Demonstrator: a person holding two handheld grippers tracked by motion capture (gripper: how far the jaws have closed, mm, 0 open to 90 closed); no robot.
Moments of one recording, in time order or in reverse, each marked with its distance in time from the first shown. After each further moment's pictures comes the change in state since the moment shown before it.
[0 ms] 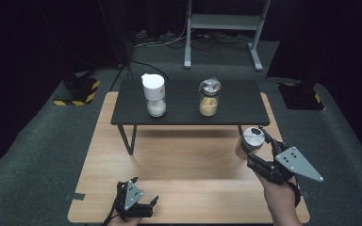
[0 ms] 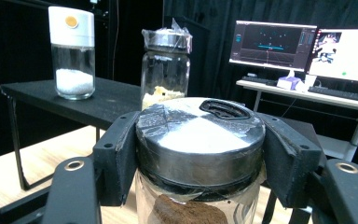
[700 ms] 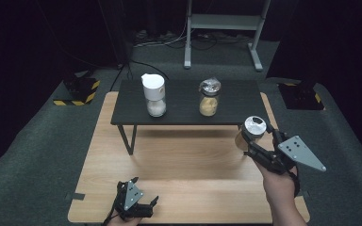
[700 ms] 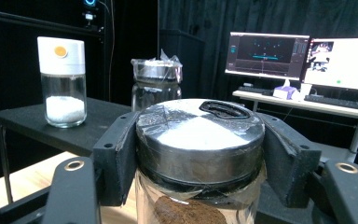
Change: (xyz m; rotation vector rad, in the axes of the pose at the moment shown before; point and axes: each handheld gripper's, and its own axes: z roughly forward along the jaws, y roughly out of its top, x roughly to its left) left arm 0.000 0.000 0.000 -0.003 -0.007 0.003; right arm -0.007 0.022 0.015 -0.046 -0.016 0.024
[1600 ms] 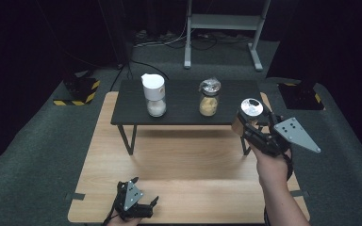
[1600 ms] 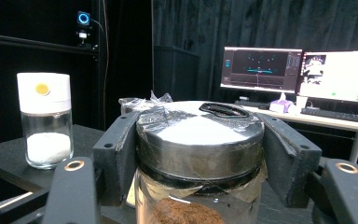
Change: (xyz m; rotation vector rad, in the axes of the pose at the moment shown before) left arm 0.000 0.000 -0.001 -0.003 -0.007 0.002; right arm -0.002 0.022 0.035 -0.054 -0.021 0.020
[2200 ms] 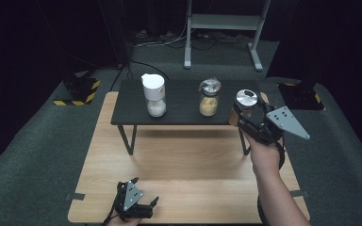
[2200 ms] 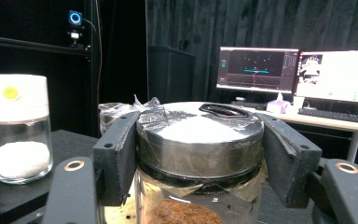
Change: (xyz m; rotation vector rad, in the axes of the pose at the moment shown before) left arm 0.000 0.000 -0.001 -0.003 -0.007 -0.006; right arm -0.006 -0.004 0.032 0.001 -0.021 -0.001
